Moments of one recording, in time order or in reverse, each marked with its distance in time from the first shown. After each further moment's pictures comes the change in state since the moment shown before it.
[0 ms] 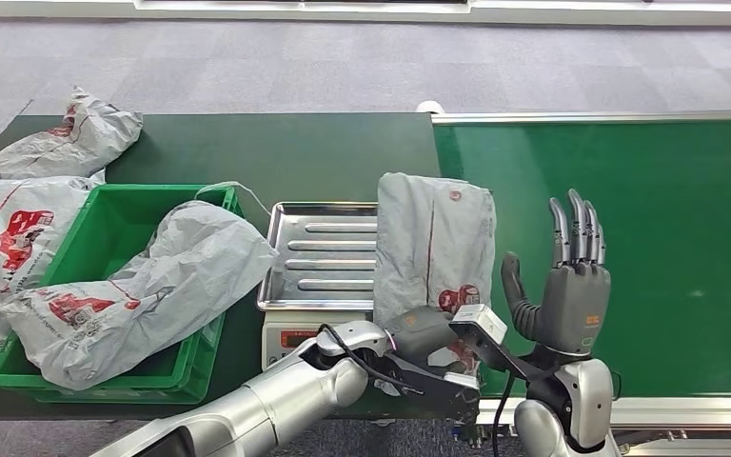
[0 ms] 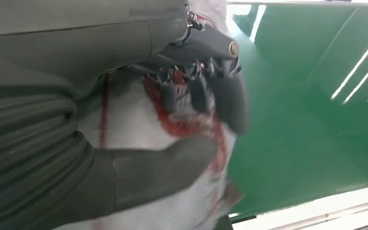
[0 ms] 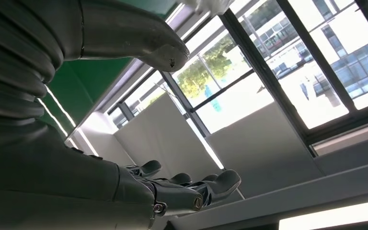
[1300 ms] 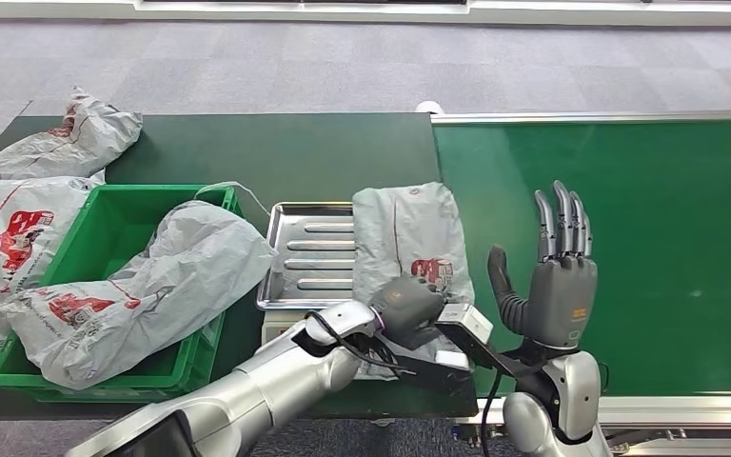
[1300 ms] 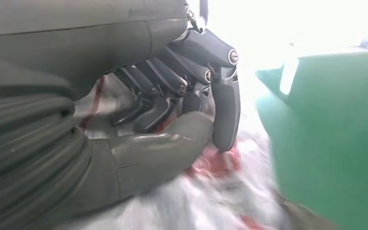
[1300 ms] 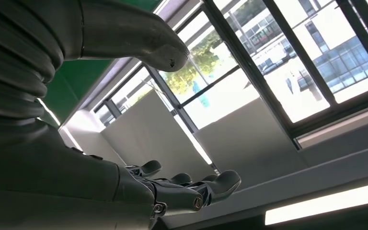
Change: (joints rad) left arm -0.074 0.024 0.015 0.056 -0.145 0.192 0.081; right arm -0.030 0.036 0.018 0.018 0.017 -0.013 -0.043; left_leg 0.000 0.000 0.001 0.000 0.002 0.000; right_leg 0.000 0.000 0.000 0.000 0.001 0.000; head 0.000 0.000
